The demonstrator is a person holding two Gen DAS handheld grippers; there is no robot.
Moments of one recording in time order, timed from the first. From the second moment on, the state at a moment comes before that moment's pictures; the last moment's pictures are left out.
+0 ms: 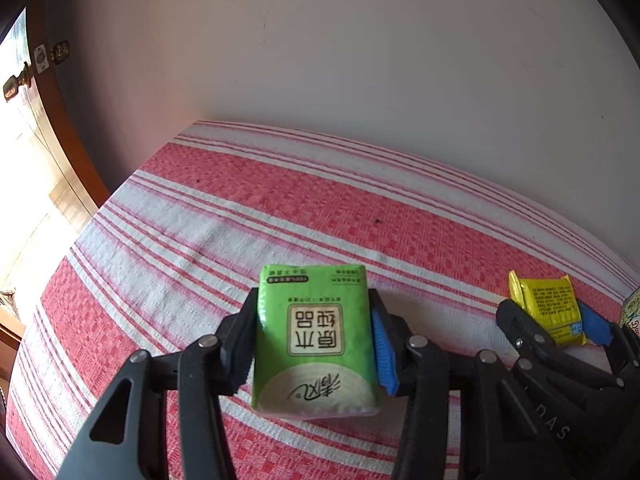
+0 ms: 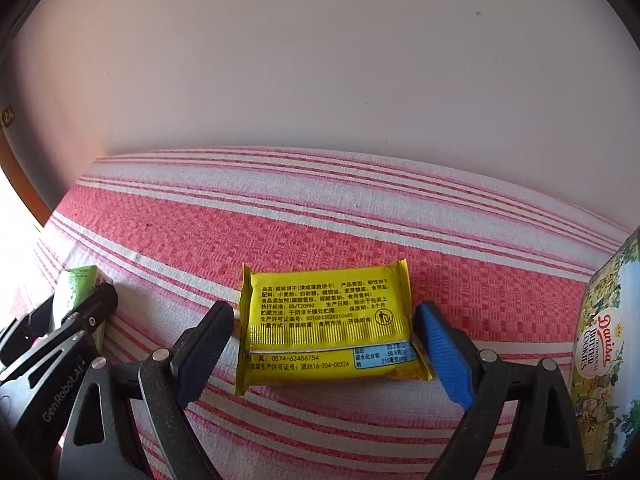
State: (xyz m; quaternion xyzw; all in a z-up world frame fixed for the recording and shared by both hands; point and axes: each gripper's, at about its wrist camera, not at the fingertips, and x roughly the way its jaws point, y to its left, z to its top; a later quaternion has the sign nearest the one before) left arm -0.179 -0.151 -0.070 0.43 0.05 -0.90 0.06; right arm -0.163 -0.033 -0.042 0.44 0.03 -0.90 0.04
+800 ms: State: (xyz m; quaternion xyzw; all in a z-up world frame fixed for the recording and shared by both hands) left arm -0.154 -0.132 -0.054 0.39 0.03 -0.92 0.07; right arm -0.065 0.020 0.005 0.26 -0.03 -0.97 0.02
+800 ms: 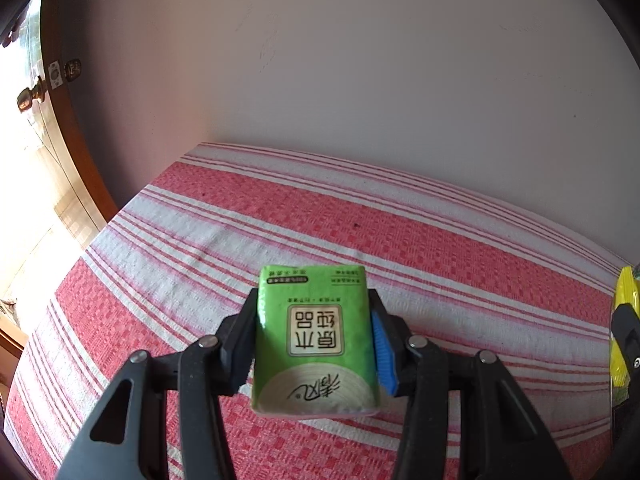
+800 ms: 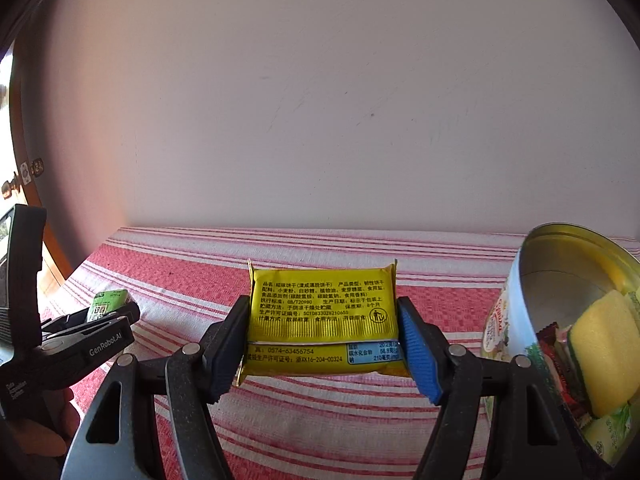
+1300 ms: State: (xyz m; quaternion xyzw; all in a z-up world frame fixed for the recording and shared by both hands) left arm -0.112 -0.089 -0.034 0.33 -0.01 -0.94 0.07; right arm -0.018 0.028 0.015 0.21 -0.02 -0.98 0.01
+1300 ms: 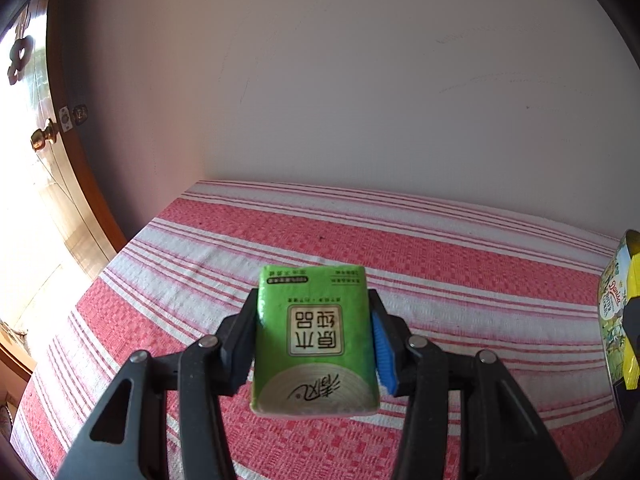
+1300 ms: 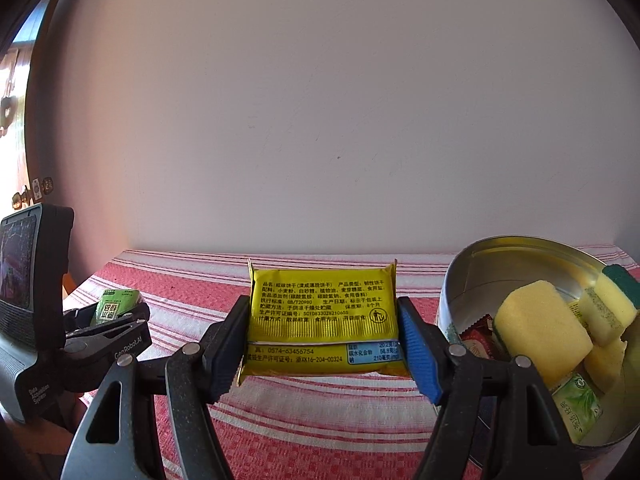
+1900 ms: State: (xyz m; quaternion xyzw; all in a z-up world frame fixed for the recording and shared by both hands) left arm -0.058 -0.056 -0.023 0.31 0.00 -0.95 0.06; right arm 0.016 0.053 0.017 0.20 0.01 -0.98 0.02
